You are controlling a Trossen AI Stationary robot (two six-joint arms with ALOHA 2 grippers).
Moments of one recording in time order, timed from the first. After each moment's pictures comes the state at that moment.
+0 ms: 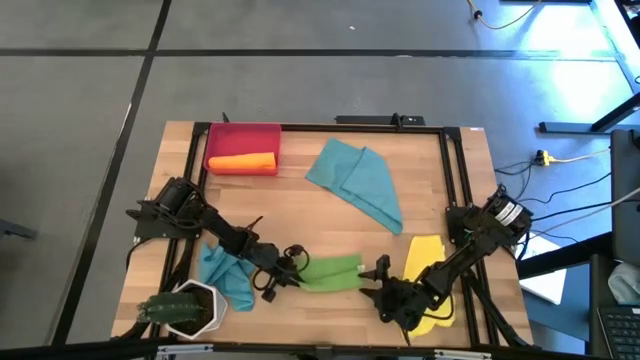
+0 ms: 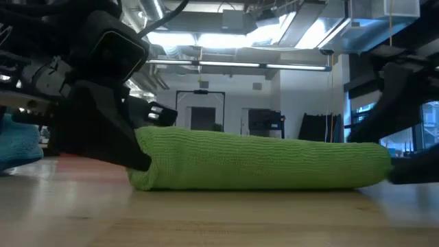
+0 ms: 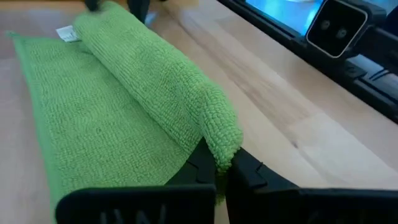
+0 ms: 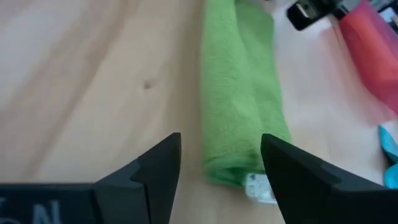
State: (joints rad) left arm -0.42 1.95 0.57 0.94 0.07 -0.03; right arm 0.83 1.88 0.78 0.20 0.84 0.11
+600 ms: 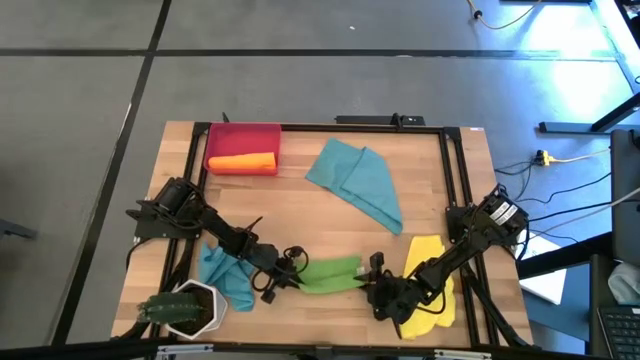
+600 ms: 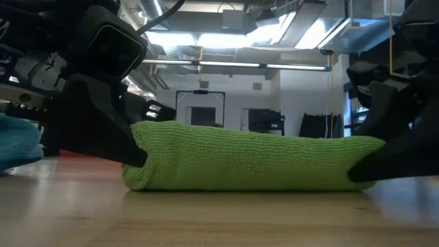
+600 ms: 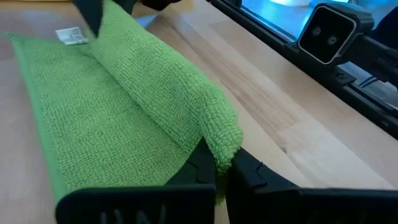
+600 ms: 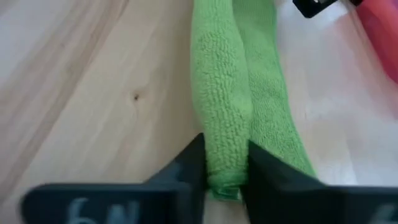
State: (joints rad) left arm -0.42 1.95 0.58 0.95 0.07 -0.05; right arm 0.77 1.90 0.78 0.27 0.75 0.11
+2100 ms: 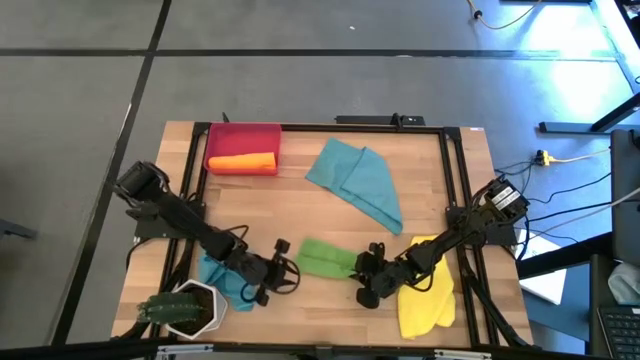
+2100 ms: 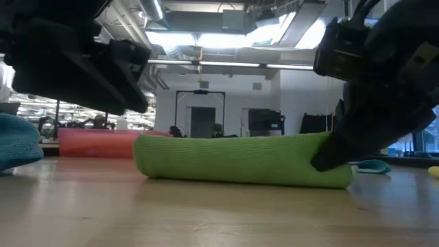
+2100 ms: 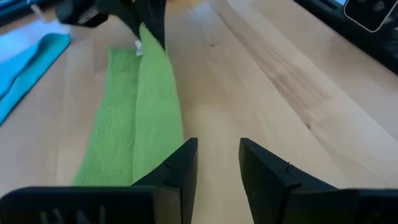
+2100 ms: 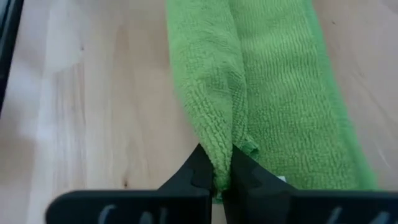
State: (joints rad) left arm -0.57 1.63 0.65 0.35 -0.33 0.04; right arm 0.59 1.81 0.77 0.21 0.43 0.83
